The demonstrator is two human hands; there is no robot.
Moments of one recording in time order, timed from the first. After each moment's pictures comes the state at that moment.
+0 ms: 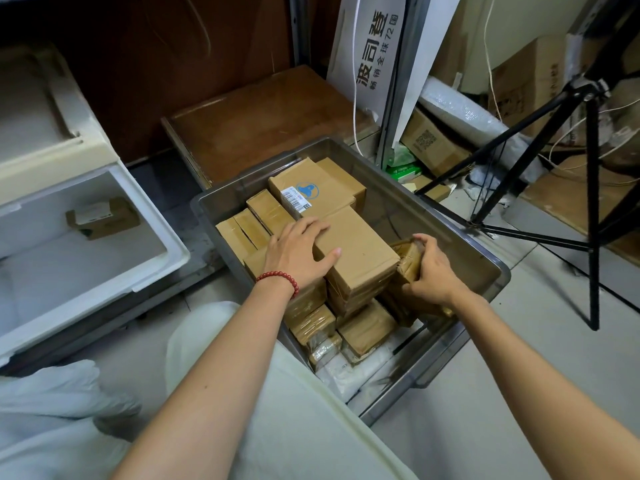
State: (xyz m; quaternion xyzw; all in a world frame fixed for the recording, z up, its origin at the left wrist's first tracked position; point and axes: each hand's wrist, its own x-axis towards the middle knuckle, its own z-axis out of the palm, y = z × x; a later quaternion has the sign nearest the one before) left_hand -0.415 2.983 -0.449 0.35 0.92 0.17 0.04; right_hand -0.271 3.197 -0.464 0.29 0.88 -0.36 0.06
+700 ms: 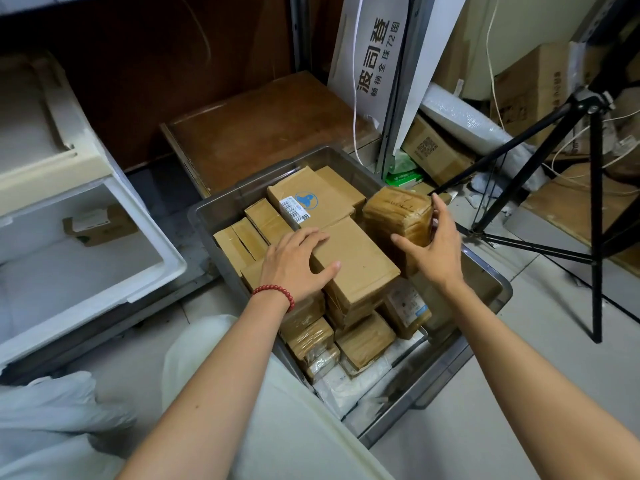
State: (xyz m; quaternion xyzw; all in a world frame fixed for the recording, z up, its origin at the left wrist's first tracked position) left_hand -0.422 2.984 -0.452 0.36 0.91 0.19 0.04; right_hand -0.310 3.210 -0.448 0.29 0.84 -0.40 -0.23
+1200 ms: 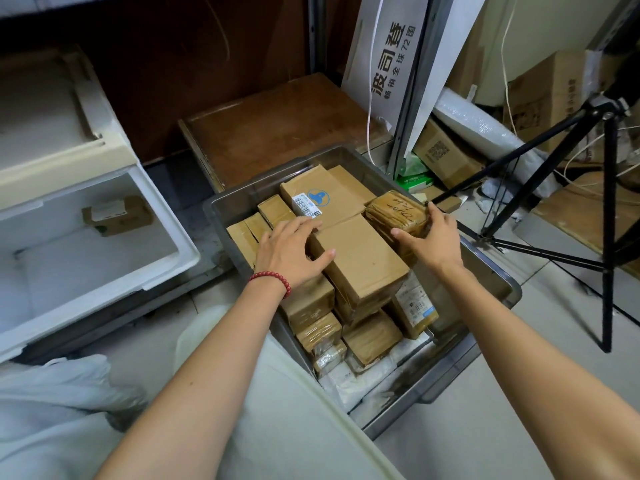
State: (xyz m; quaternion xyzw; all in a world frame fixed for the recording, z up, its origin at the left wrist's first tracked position) left_hand -0.428 2.963 -0.434 0.33 0.93 0.16 0.00; right_hand -0.331 3.198 -0.436 0.35 0.86 -0.36 -0.12
